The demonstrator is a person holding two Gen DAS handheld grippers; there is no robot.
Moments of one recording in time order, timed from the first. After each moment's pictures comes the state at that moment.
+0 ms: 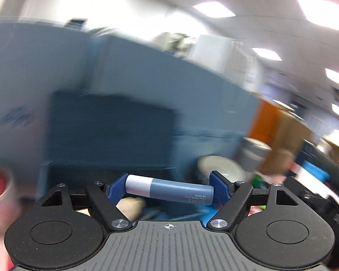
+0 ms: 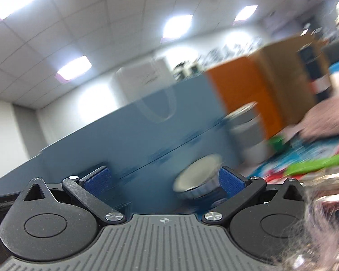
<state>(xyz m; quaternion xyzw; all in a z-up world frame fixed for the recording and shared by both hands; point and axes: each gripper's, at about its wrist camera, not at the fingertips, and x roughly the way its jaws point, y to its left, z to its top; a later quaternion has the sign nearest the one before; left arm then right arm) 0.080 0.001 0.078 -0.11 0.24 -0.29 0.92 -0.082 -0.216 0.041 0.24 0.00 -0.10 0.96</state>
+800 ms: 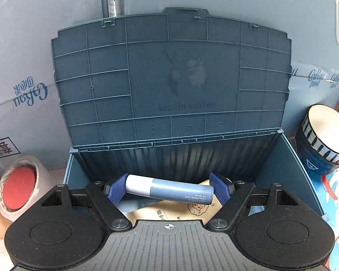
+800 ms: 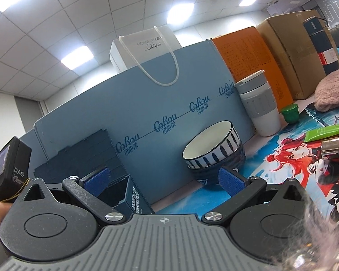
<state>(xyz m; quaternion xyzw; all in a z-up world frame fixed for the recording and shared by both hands) 0.173 -0.068 0.027 0.04 0.40 -0.11 0.91 -0.055 -0.207 -0.009 0.24 0.02 -0.10 0.96</state>
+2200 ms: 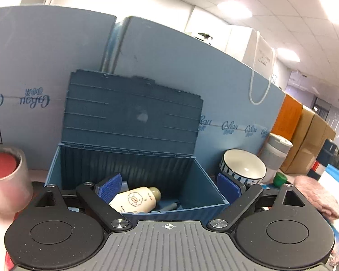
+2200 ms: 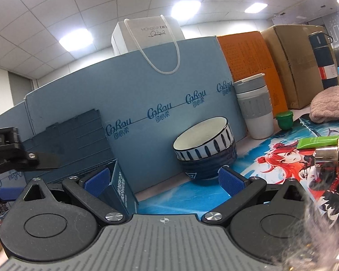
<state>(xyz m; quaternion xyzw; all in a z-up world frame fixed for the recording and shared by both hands) 0.072 -0.012 0.053 -0.10 0.24 -0.25 0.93 -0.046 -0.195 -0.016 0.18 0.05 -0.14 0.97</state>
